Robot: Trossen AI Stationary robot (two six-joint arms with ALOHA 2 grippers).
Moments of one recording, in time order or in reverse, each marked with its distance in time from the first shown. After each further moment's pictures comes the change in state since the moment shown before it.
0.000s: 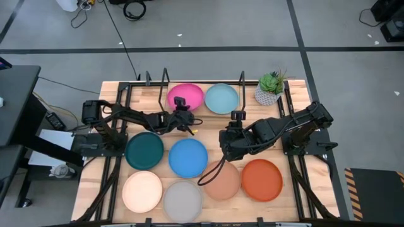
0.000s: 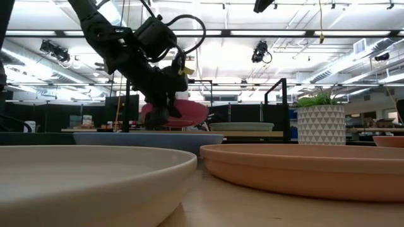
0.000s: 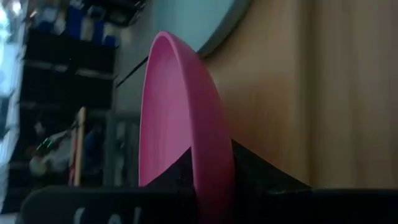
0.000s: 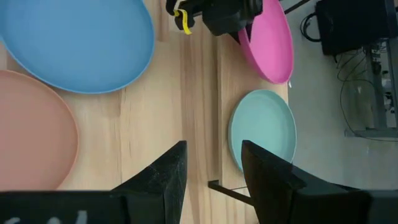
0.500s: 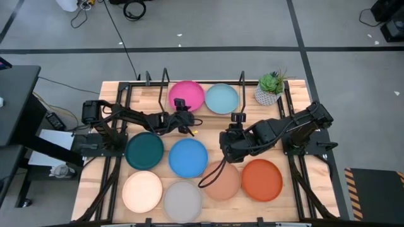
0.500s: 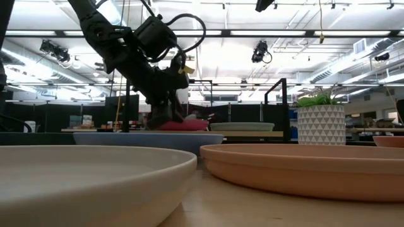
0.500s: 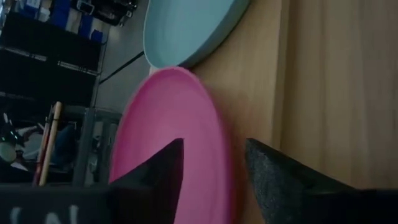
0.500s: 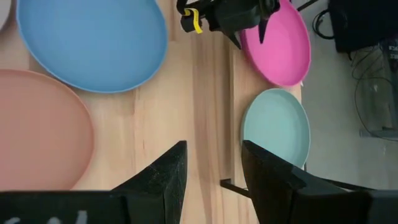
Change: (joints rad) left arm -0.002 0.000 0.000 -0.010 0.042 -0.144; right arm 0.009 0.000 0.000 0.003 -0.039 0.022
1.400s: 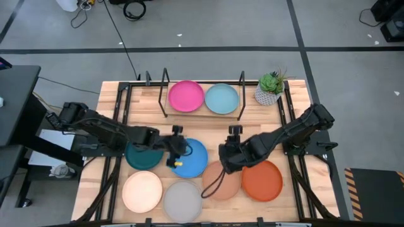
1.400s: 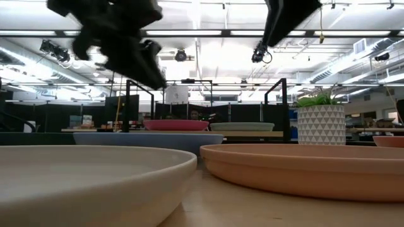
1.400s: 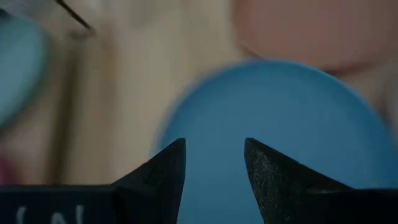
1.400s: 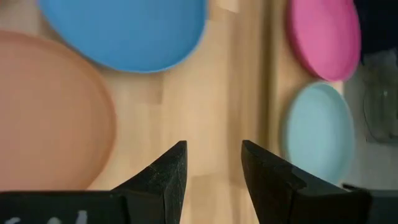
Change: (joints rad) left arm -0.383 -0.278 0.055 -0.488 0.419 -0.486; right arm 0.055 -0.007 -0.314 0.257 -0.010 0.010
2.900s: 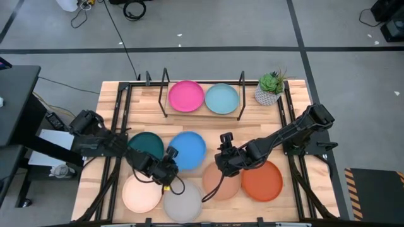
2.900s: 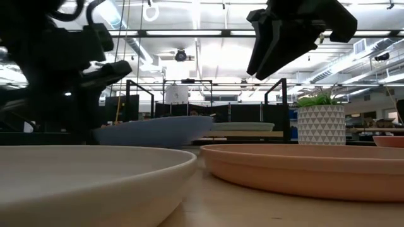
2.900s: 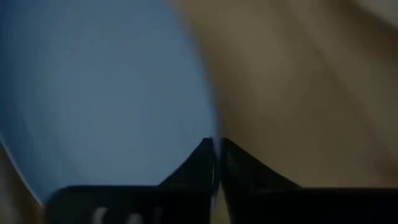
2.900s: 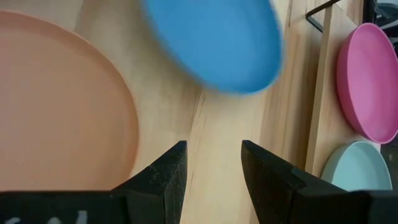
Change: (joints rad) left arm -0.302 0.232 -0.002 -0.179 -0.225 0.029; right arm -0.014 -0.001 -0.230 0.404 -0.042 -0.271
